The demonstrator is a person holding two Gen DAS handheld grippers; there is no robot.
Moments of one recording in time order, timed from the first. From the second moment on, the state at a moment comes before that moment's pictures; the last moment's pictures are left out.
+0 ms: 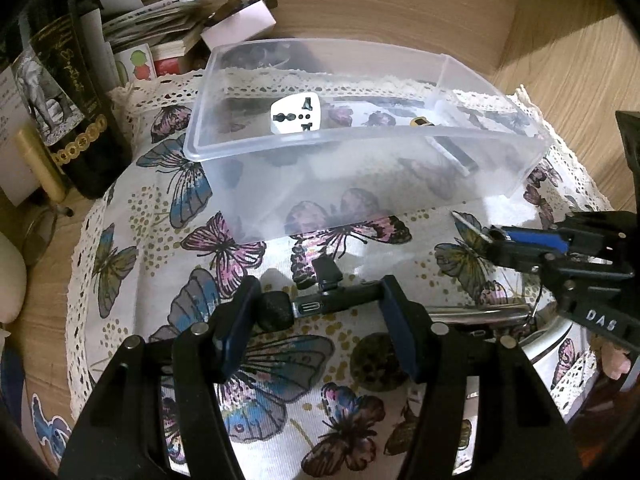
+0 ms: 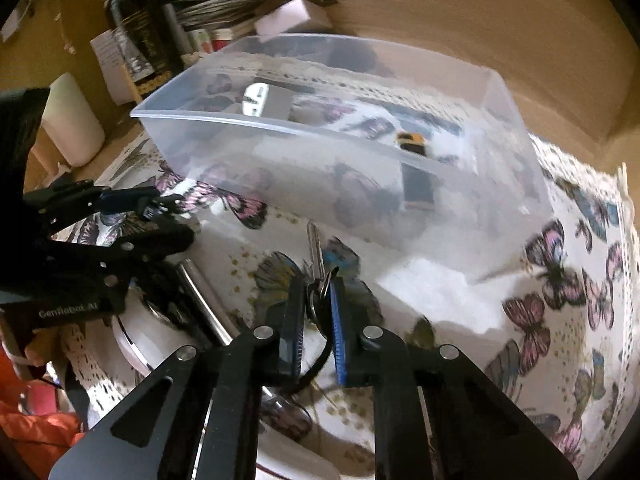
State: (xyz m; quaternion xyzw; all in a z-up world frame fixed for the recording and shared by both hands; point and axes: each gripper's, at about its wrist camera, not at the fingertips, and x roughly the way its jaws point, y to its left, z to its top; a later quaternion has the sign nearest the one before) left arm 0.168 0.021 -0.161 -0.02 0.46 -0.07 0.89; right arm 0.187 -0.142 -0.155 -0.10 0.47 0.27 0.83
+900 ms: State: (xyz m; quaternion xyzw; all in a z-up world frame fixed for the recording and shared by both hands) left arm 0.170 0.017 -0.161 -0.02 0.46 -0.07 0.88; right arm 0.182 -0.150 -0.154 -0.14 0.46 0.25 0.84
